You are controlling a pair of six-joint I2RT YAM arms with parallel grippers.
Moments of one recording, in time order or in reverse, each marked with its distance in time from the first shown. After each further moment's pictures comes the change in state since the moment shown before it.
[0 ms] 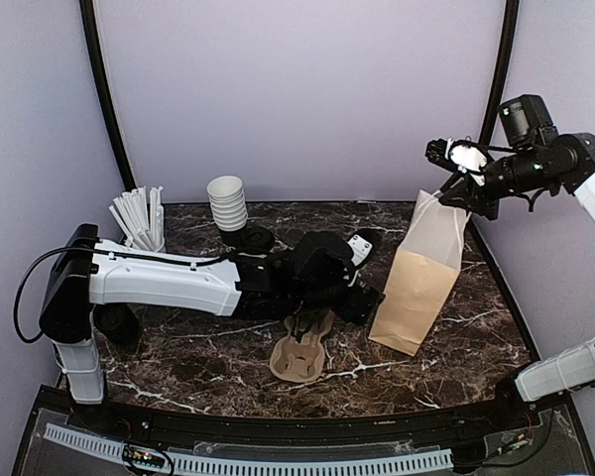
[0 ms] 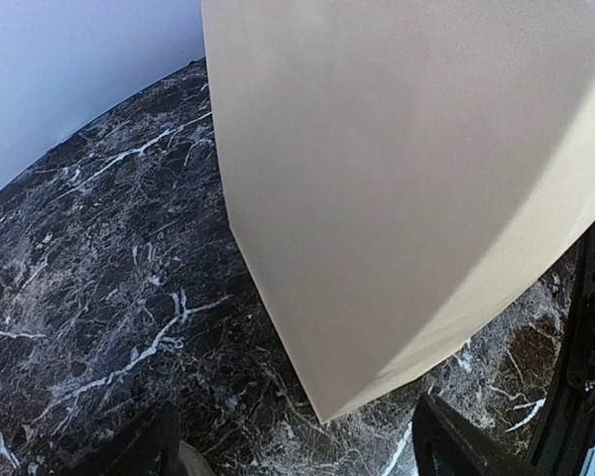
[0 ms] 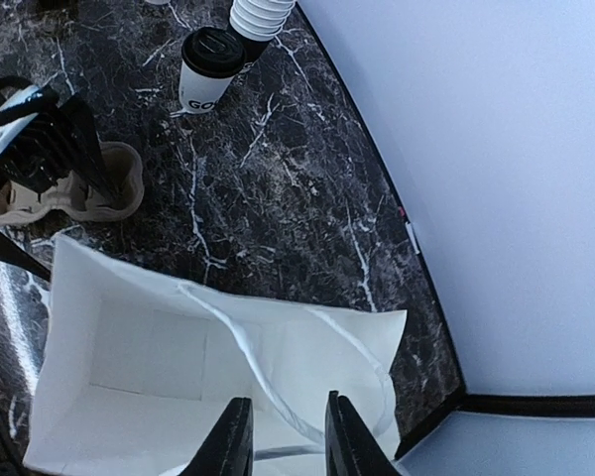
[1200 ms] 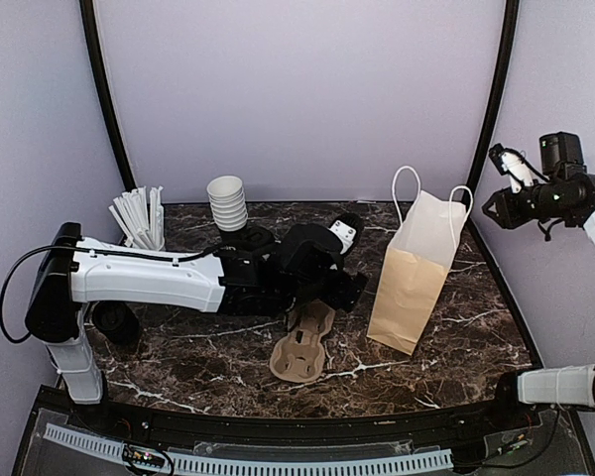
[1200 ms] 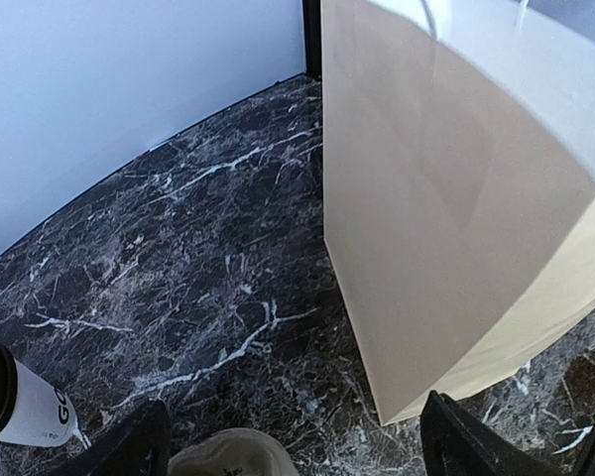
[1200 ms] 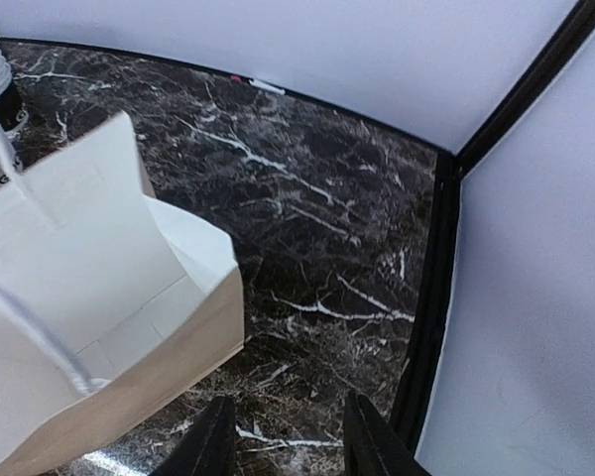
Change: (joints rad) left arm 0.009 -0.077 -0.037 -0.017 -0.198 0.000; right arm -0.375 -0.167 -0.306 0.209 0.081 0.529
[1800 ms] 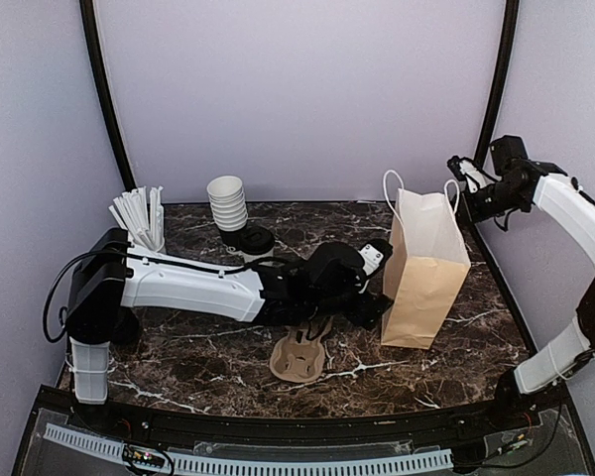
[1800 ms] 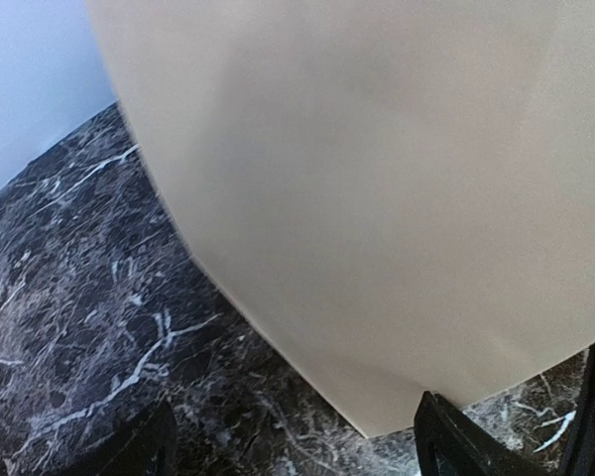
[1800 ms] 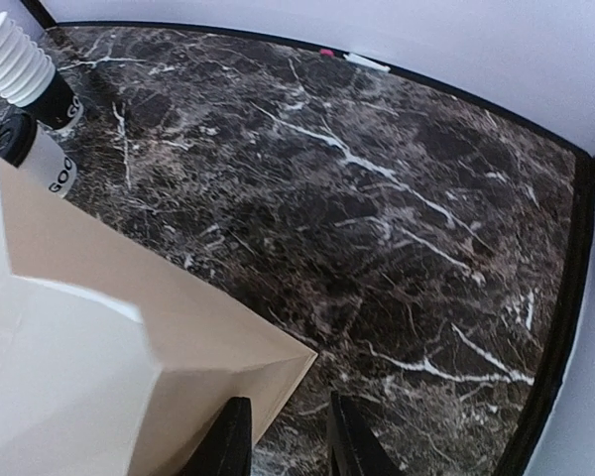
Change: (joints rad) left arm 0.002 0.200 0.082 0.105 0.209 0.051; right arm 0.046 0.352 0.026 0.119 -0.176 0.097
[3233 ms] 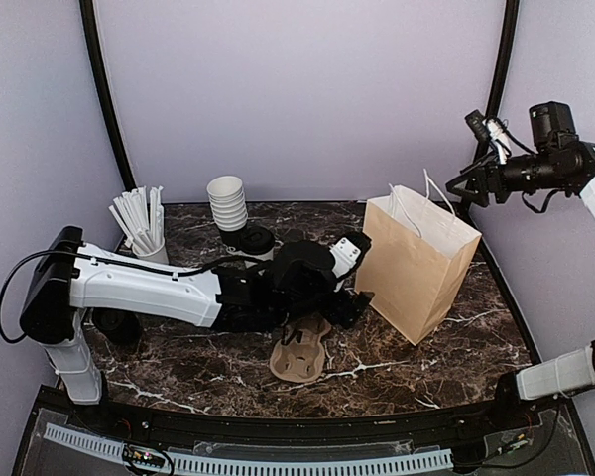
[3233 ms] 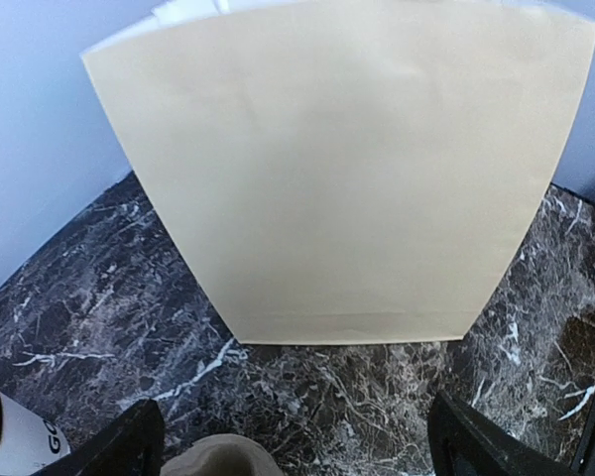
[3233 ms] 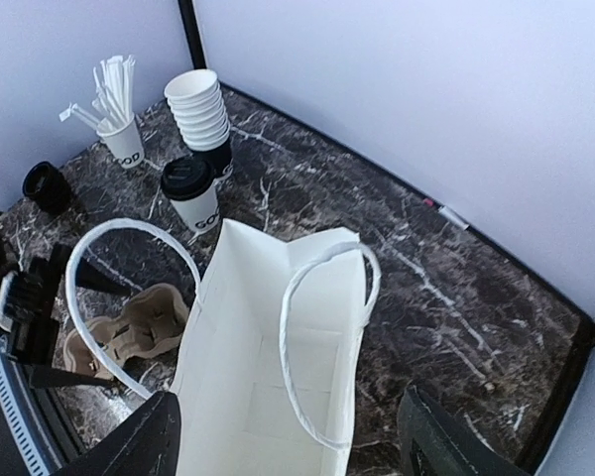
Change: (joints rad) left arm -0.034 -0.202 -0.205 0.061 -0.133 0.090; right arm 0.022 -0.217 0.211 -0.180 -0.290 -0.144
